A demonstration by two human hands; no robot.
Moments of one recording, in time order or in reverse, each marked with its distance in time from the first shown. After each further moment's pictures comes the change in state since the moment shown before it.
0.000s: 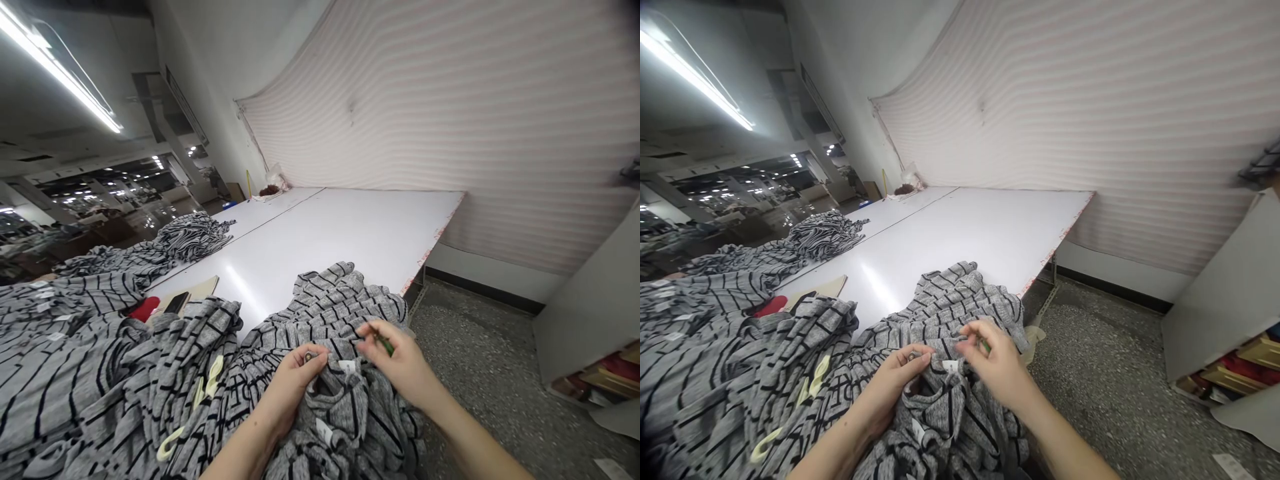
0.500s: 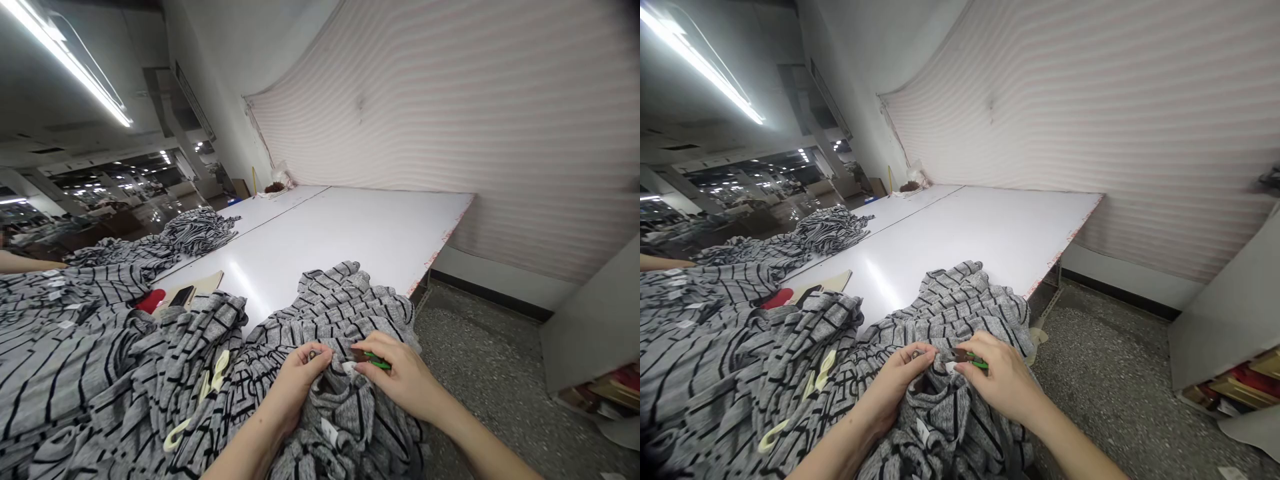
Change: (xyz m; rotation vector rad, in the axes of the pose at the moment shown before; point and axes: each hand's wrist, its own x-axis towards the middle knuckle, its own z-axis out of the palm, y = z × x) left_hand 0.000 -0.002 -0.001 -0.047 0.049 0.019; right_hand -0.002 0.001 -0.004 -0.325 -0.252 -0.119
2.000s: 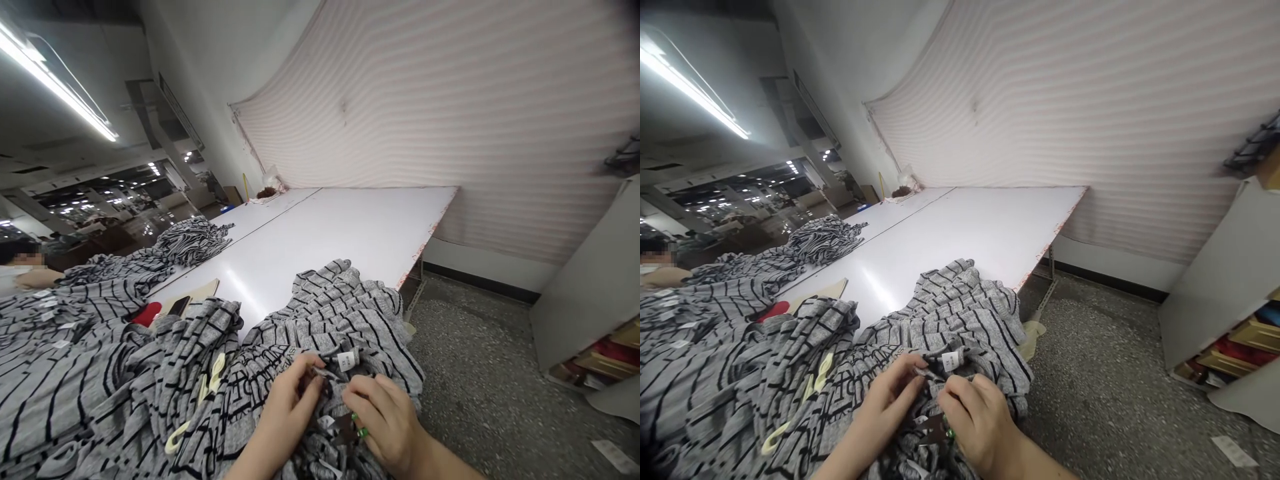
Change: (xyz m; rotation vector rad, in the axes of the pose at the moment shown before) left_hand -0.028 -0.017 -0.014 0.806 -0.053 0.404; right_hand -0.046 -0.005 0.052 -0.431 0.556 -0.672
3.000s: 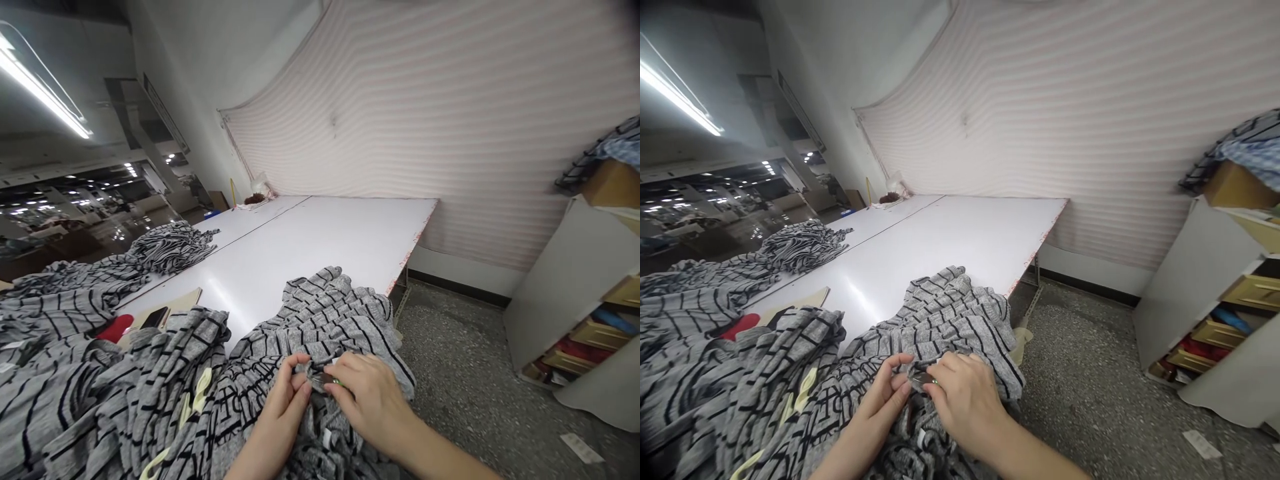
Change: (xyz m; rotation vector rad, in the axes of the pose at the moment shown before) left_hand 0.002 -0.015 -0.001 -0.473 -0.067 -0.117; right_hand 0.037 0.003 0.003 0.068 -0.422 0.476
